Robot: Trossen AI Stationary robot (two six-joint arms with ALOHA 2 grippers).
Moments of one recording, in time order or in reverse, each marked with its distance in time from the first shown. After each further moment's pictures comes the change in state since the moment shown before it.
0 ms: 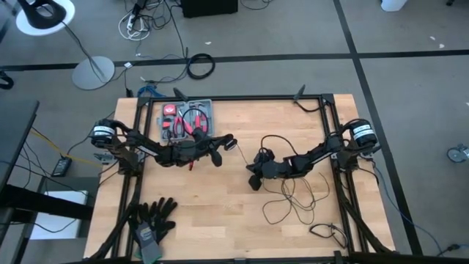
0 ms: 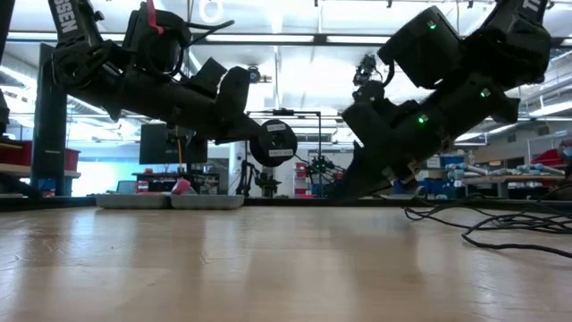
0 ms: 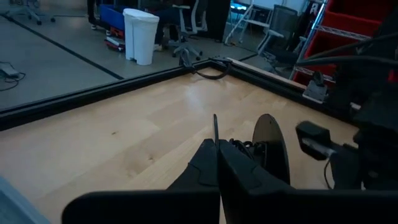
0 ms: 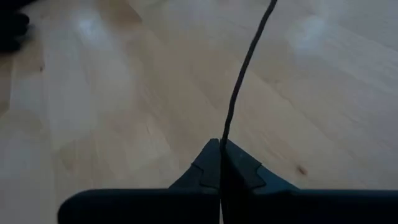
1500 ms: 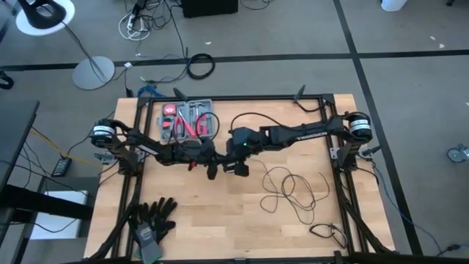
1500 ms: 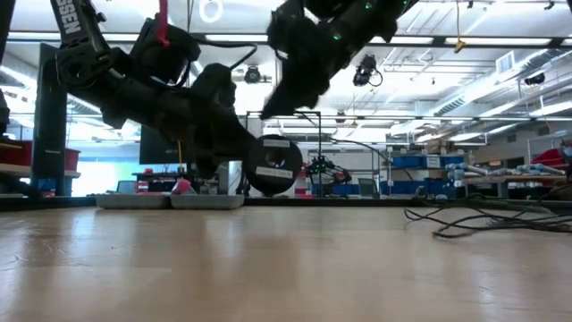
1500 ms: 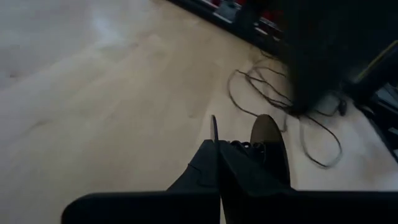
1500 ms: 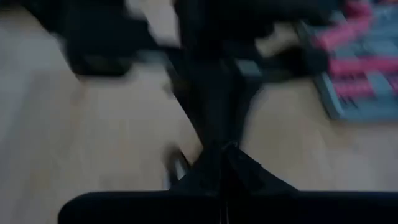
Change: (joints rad) left arm 0.019 0.000 0.003 -0.177 0.514 -0.131; right arm -0.217 0.003 0.667 -0.766 -0.460 -0.645
